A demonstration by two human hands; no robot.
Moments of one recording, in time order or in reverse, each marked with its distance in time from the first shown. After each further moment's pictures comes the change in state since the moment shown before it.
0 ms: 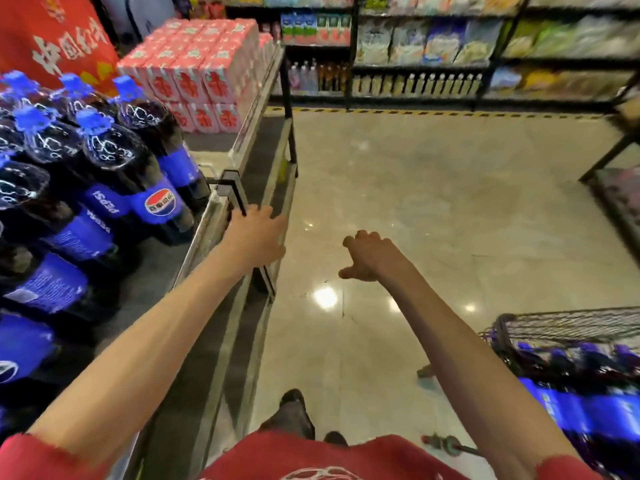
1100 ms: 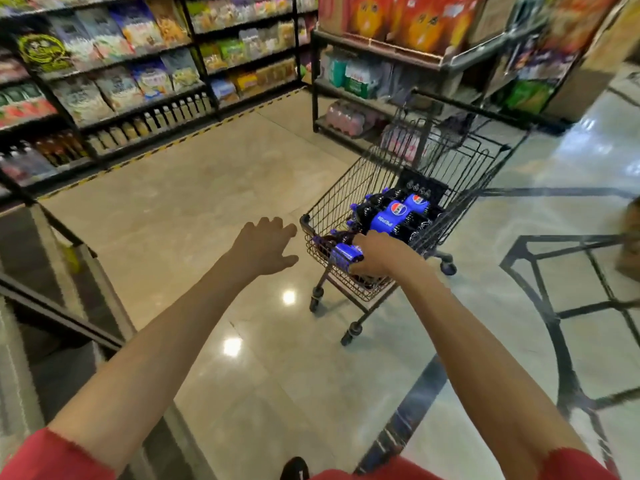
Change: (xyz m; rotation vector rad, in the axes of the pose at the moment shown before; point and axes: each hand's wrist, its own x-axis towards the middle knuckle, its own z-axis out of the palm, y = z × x) left_hand -0.171 0.285 -0.015 0.176 0.200 0.887; right_hand -0.423 0.060 0.138 0.384 0.139 0.810
